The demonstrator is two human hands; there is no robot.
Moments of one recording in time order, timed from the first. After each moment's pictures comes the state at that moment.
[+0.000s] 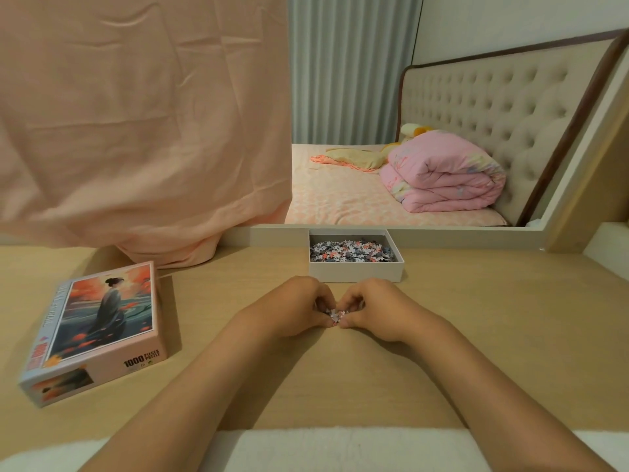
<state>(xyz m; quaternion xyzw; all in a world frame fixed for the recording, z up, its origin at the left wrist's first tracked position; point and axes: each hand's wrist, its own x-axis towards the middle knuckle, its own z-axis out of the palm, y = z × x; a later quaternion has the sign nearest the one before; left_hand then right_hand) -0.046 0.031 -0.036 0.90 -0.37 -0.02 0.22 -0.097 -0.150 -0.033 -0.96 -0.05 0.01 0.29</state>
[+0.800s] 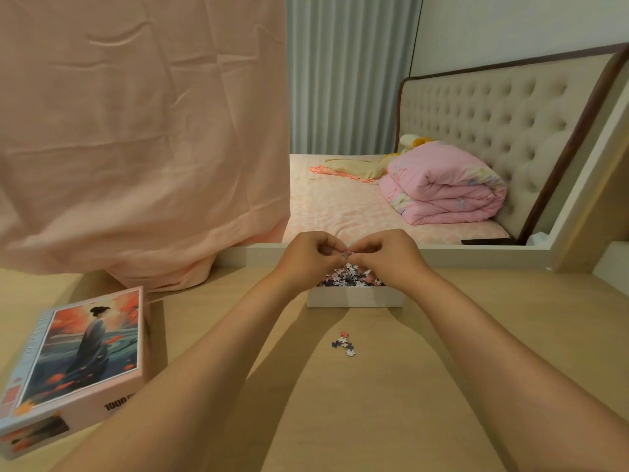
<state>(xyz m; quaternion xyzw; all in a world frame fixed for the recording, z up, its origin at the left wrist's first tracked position) 0.019 -0.009 0.010 0.81 -0.24 0.01 0.53 -0.031 -0.174 0.026 -0.87 0.03 -0.13 0.48</state>
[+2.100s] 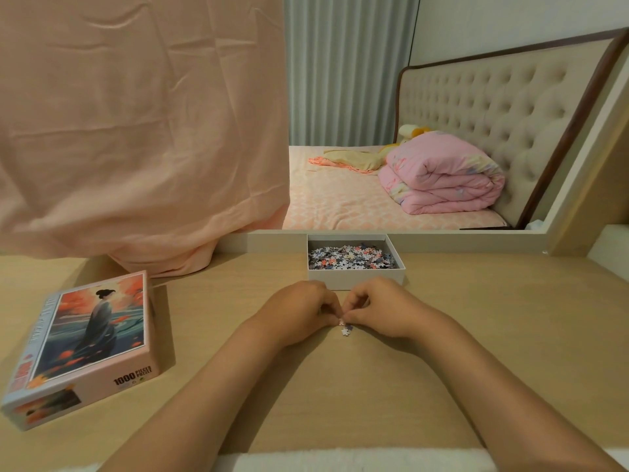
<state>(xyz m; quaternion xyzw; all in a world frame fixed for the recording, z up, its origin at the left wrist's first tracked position) -0.035 0.022 -0.040 0.90 -0.40 0.02 0.18 -0.080 -0.163 -0.029 -0.95 -0.05 0.02 0.31</state>
